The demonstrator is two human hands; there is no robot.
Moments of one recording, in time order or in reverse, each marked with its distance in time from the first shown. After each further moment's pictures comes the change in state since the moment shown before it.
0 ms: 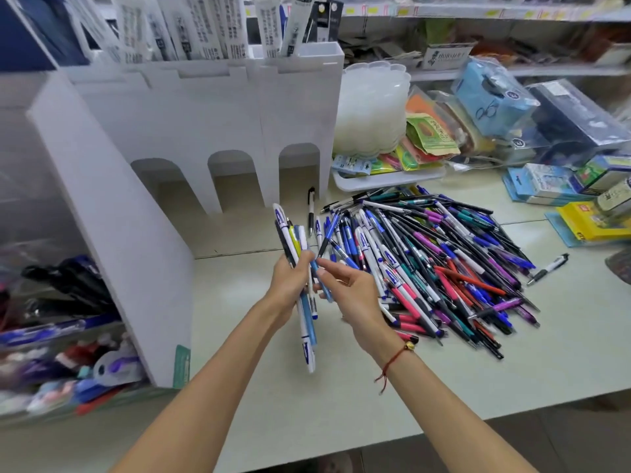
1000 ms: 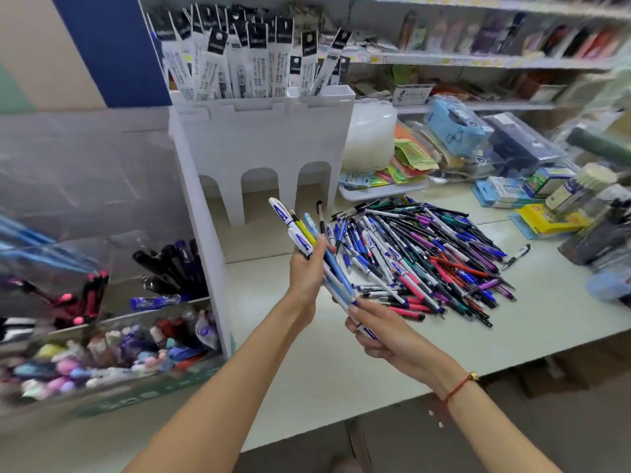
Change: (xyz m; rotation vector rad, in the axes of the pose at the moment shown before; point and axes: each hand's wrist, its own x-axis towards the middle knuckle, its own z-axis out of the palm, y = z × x) left_hand -0.075 0.032 -0.035 -0.178 -0.065 0.166; right_hand -0.110 -0.009 0.009 0.030 -0.294 0.161
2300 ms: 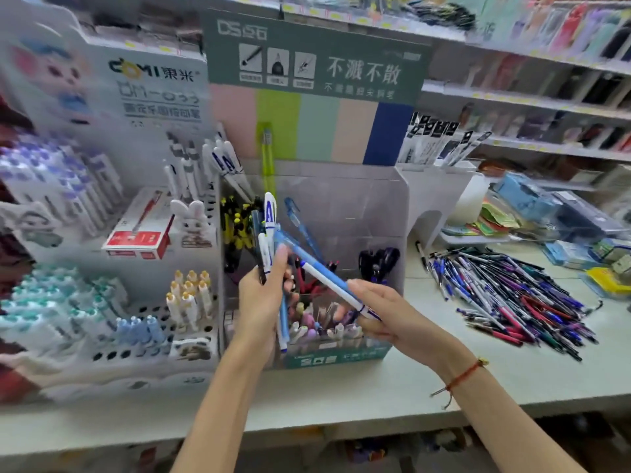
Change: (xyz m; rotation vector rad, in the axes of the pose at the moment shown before) left_hand -0.162 0.136 -0.330 -0.188 0.170 0.240; right_hand -0.032 -0.058 0.311 -0.343 -0.178 -0.252
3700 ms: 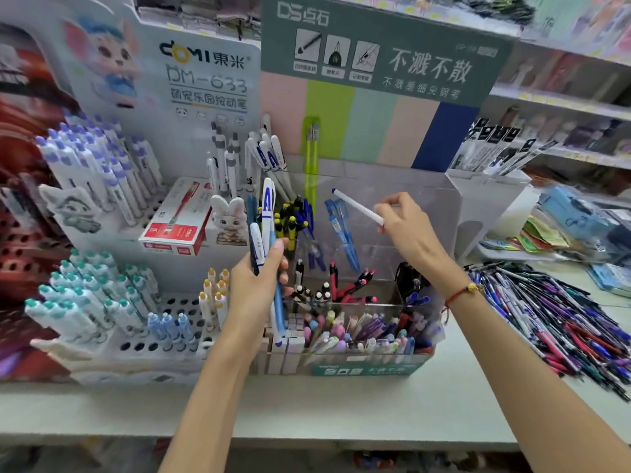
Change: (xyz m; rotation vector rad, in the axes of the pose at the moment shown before) left_hand 0.036 0.015 -0.046 0.062 0.069 0.086; right_hand 0.109 -0.069 -0.012 -0.539 0.512 -0.197
